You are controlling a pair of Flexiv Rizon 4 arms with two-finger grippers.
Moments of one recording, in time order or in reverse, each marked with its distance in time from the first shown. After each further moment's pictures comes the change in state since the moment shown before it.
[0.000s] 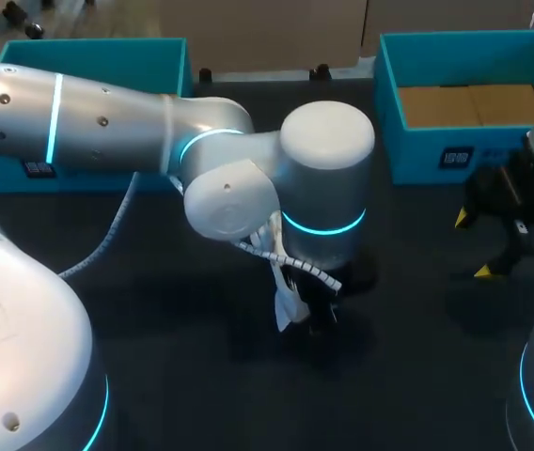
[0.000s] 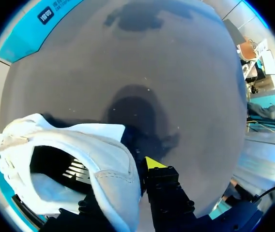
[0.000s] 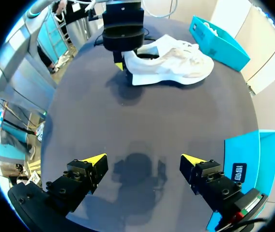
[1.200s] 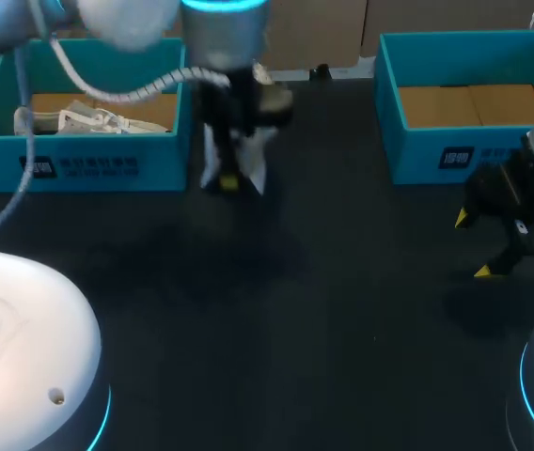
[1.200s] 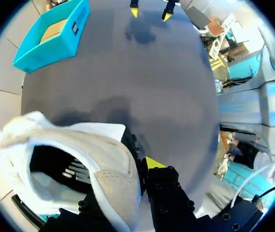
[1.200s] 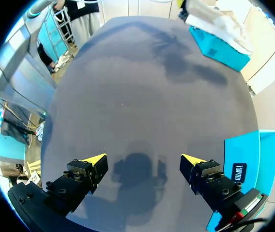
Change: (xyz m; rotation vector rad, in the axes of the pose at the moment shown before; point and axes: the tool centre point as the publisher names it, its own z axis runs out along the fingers) left arm -0.167 0.089 -0.191 -0.044 0.109 0.273; right arm 0.000 0.000 0.000 0.000 0.000 0.000
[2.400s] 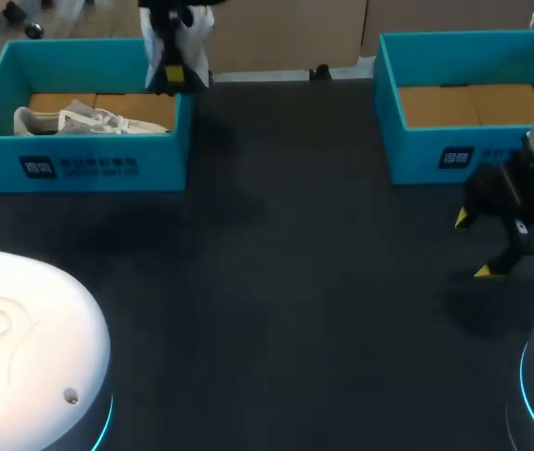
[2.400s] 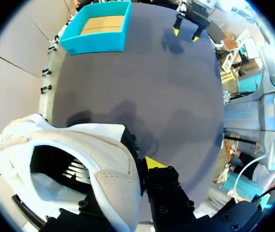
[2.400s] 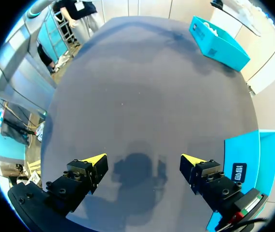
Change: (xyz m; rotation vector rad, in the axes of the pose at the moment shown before) left arm -0.100 0.080 -0.108 0.041 -0.077 -0.143; right arm 0.000 0.000 0.000 0.000 0.000 0.000
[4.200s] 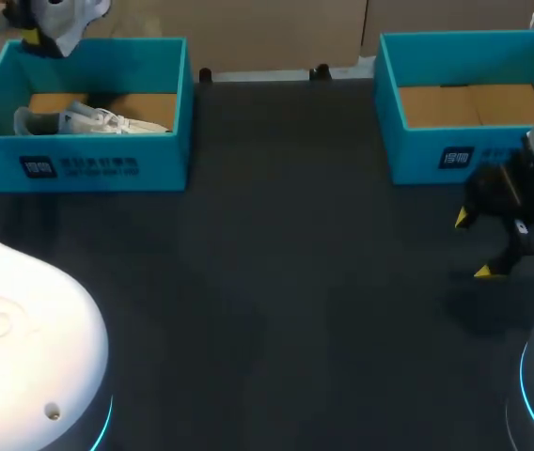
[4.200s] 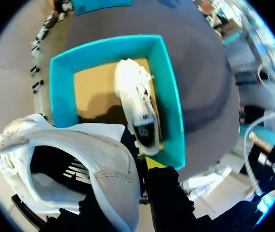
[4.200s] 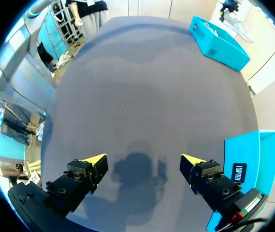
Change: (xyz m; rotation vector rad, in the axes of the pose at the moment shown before) left arm -0.225 0.254 0.043 -0.148 0.038 0.322; right arm 0.000 0.000 0.000 0.000 0.000 0.000
